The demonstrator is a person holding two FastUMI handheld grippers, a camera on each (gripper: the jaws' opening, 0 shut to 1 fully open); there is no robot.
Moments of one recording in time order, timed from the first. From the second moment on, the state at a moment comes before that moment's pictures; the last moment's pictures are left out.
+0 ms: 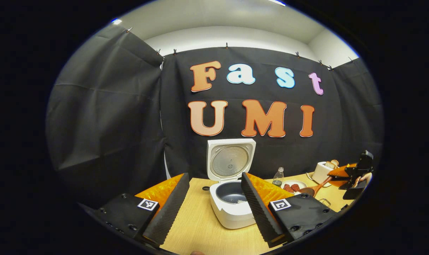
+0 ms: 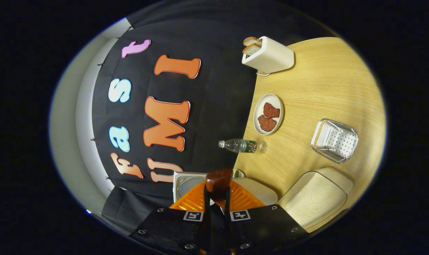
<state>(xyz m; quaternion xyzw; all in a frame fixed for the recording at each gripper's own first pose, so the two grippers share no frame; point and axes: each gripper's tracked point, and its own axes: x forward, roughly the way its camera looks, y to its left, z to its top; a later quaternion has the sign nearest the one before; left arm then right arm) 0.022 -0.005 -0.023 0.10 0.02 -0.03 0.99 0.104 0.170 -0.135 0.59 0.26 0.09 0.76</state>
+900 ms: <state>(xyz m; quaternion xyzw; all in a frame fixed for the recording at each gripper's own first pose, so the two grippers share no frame) 0.024 0.008 -0.040 0.09 0.04 -0.02 1.00 0.225 0.290 -0.048 0.54 0.21 0.12 0.80</state>
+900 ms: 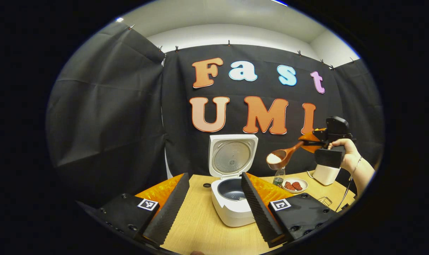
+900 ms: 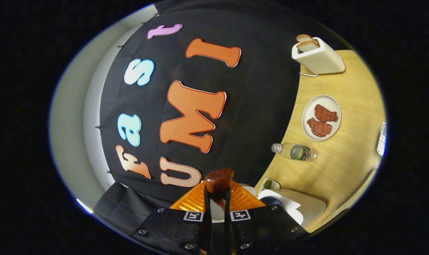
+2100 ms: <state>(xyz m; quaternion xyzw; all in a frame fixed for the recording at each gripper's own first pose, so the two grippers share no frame) 0.040 0.039 -0.033 0.08 0.04 0.00 1.00 0.235 0.354 -0.029 0.39 0.16 0.17 0.89</state>
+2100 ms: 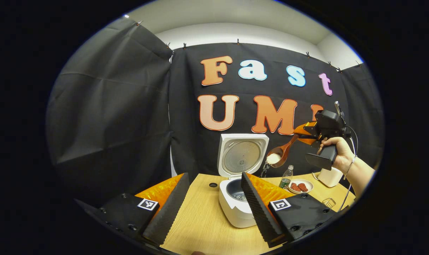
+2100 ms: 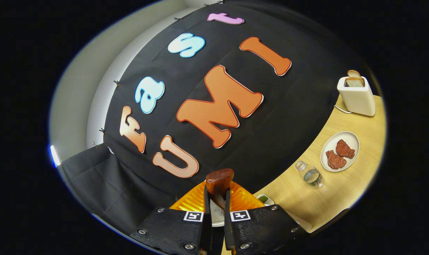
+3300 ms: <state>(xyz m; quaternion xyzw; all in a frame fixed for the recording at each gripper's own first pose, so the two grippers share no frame) 0.046 0.044 -0.041 0.07 0.04 0.01 1.00 0.221 0.386 -0.043 0.25 0.13 0.21 0.94</state>
